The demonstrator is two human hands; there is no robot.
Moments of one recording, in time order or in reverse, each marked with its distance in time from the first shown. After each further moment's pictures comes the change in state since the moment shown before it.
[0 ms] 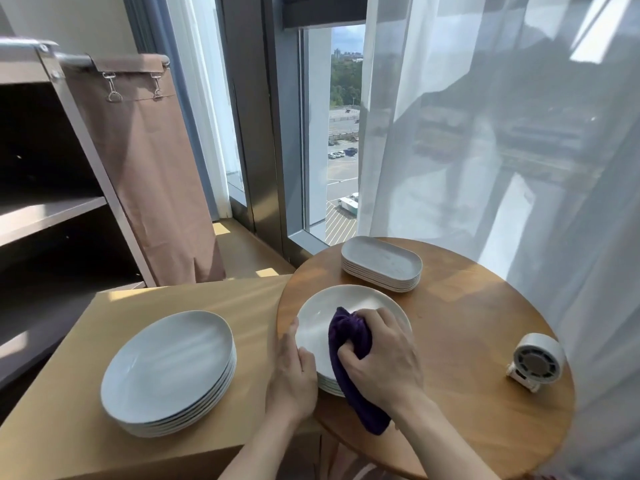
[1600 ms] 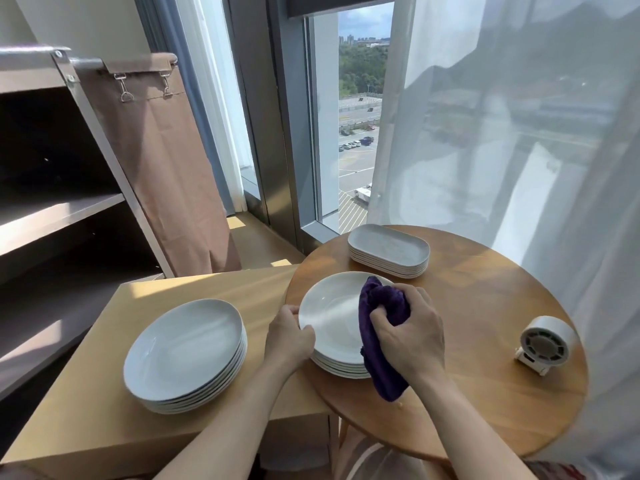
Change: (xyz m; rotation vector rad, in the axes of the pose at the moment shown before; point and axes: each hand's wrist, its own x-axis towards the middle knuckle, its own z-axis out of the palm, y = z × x) left_hand 0.033 0.031 -0.029 0.145 0.012 -0.212; right_hand 0.009 0.017 -0.014 0.342 0.177 0.166
